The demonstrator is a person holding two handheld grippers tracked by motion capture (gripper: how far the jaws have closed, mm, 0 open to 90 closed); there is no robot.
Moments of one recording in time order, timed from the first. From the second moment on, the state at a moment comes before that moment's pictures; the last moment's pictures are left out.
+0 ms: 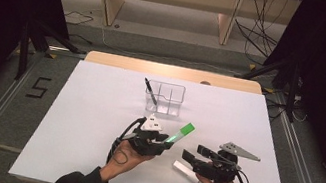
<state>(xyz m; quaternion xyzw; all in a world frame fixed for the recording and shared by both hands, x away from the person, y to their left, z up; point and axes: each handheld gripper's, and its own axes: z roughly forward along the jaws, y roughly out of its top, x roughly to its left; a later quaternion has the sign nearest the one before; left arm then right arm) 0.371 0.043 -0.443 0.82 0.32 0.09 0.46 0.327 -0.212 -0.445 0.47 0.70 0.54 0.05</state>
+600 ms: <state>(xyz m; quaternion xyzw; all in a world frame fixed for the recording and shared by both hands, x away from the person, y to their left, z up) 0.359 0.063 -0.446 0.81 0.33 0.09 0.47 0.347 -0.183 -0.448 0.49 0.68 0.54 0.01</state>
